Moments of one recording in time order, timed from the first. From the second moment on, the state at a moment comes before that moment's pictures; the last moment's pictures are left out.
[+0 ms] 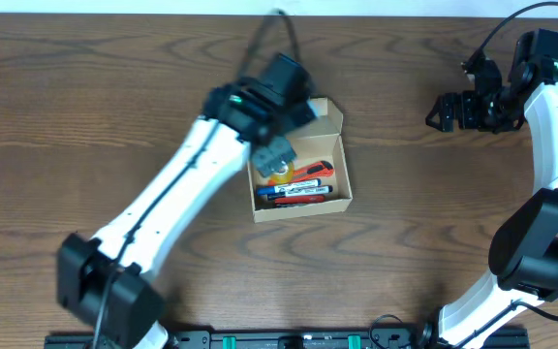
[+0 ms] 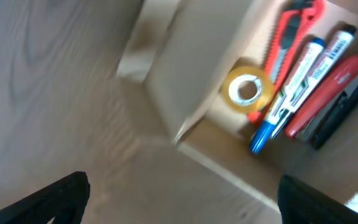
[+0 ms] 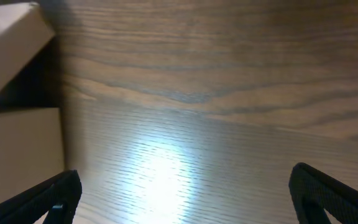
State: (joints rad) left arm -0.57 1.75 1.66 -1.11 -0.14 0.44; right arm -0.27 1.91 1.68 -1.11 -0.35 -0.30
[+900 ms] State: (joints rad) left arm 0.08 1.98 1.58 -1.18 0.80 0.27; right arm -0.06 2.08 1.67 -1.10 -0.68 -0.14
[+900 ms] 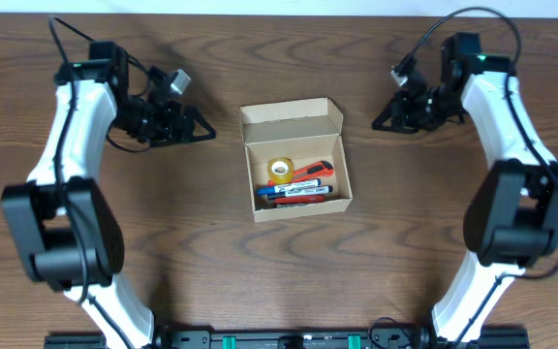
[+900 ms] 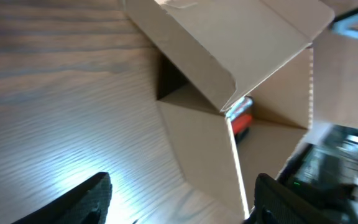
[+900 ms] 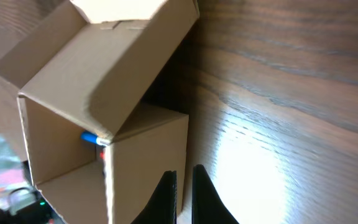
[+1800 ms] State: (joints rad) left arm 0.08 2.18 1.57 -1.09 0.96 0.26; right arm -0.01 2.20 1.67 -1.01 -0.77 -0.04
